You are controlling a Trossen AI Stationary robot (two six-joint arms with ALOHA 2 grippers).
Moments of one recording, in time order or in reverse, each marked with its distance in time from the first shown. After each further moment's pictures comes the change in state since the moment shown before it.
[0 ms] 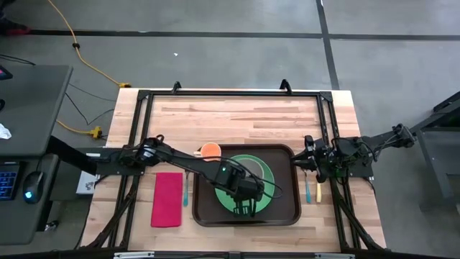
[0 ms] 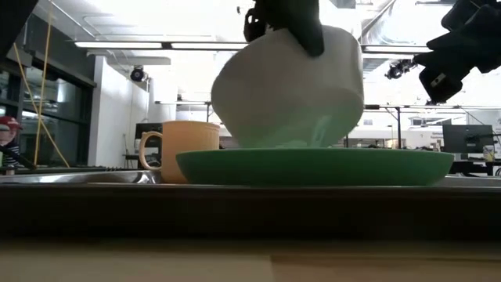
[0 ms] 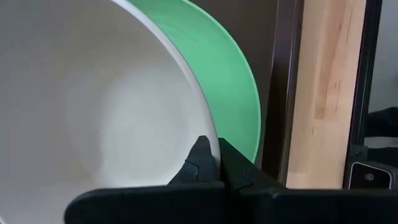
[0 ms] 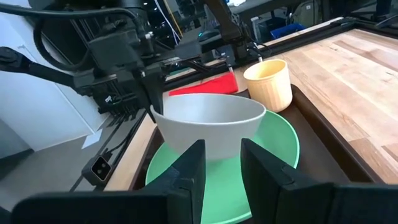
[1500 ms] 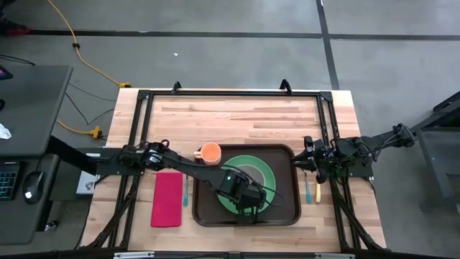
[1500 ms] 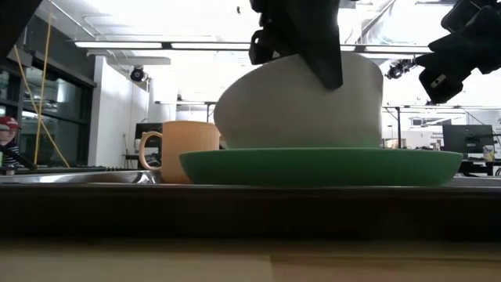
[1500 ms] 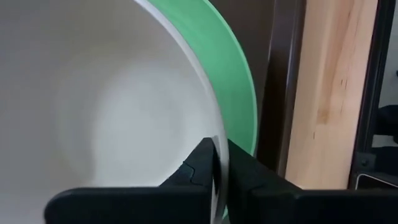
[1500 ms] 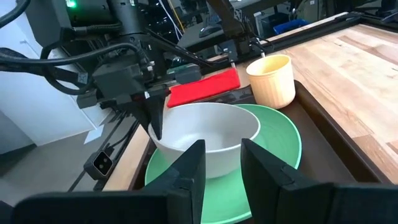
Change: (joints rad) left arm -0.025 0.076 0.000 0.056 0.026 -0.044; right arm 0.000 0.013 0.000 -0.002 -0.015 0.000
